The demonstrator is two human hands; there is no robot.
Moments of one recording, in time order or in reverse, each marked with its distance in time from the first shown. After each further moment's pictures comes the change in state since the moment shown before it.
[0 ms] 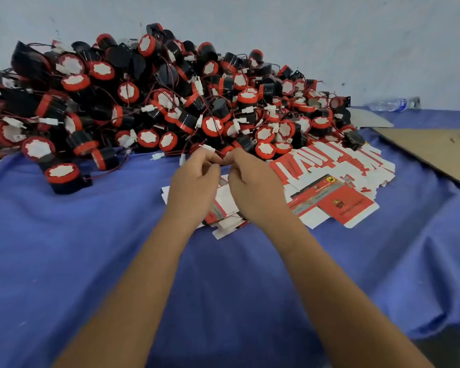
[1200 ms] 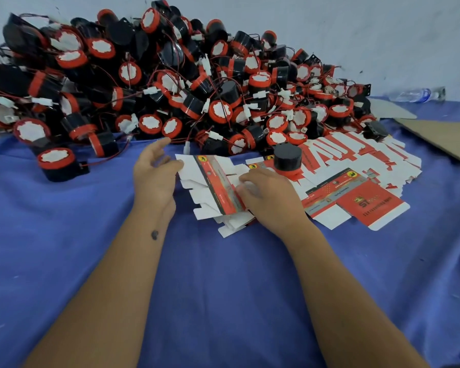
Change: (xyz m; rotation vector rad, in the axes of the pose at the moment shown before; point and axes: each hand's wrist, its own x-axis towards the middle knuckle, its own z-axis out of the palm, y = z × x) left_hand 0.028 -0.058 -0.022 -0.498 0.350 -0.303; right_hand -0.012 0.053 0.022 -0.198 -0.161 0.067
